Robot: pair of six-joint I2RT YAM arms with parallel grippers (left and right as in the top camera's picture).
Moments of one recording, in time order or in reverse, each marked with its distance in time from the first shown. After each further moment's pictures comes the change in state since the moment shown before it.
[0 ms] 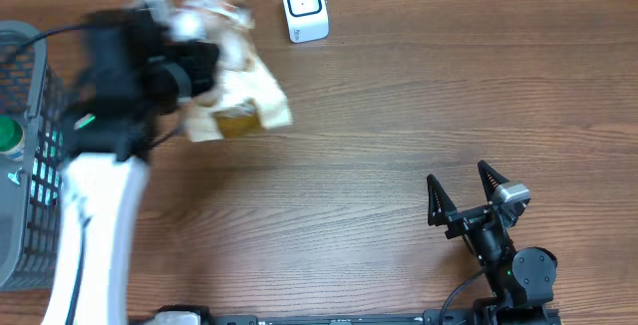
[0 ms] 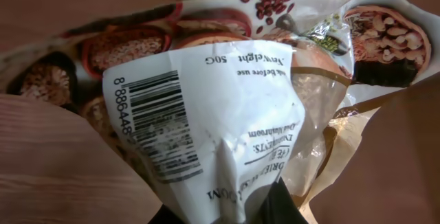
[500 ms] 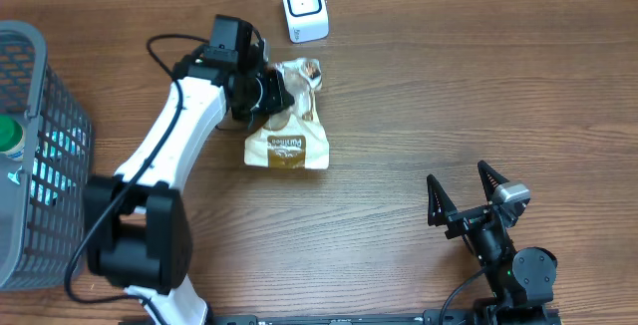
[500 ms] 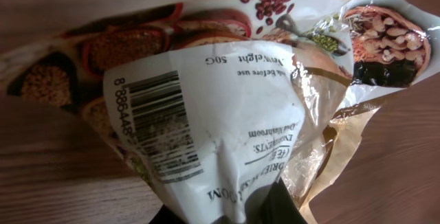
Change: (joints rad) left arm -0.166 0.483 -0.008 -0.001 0.097 0.052; right arm 0.000 0.000 0.000 0.000 0.000 0.000
